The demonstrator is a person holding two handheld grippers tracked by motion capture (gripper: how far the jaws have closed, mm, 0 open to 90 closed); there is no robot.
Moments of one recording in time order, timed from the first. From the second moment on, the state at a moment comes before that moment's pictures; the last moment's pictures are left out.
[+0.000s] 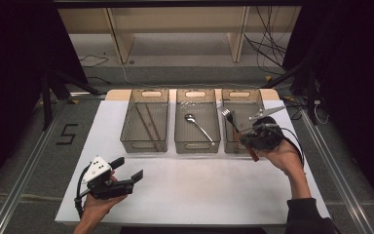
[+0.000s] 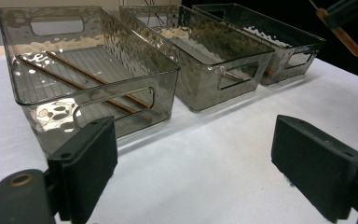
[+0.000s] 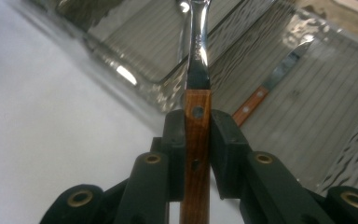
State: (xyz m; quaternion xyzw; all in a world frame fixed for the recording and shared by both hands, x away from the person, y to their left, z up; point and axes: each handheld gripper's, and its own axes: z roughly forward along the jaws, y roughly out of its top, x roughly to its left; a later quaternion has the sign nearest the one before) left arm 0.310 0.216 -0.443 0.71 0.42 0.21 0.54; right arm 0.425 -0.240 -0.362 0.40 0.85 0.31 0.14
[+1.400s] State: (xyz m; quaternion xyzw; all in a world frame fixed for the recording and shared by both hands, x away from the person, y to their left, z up) left arm 0.310 0.216 -0.443 0.71 0.41 0.20 0.54; right arm 0.521 -0.250 -0.393 0.59 0.75 0.28 0.11
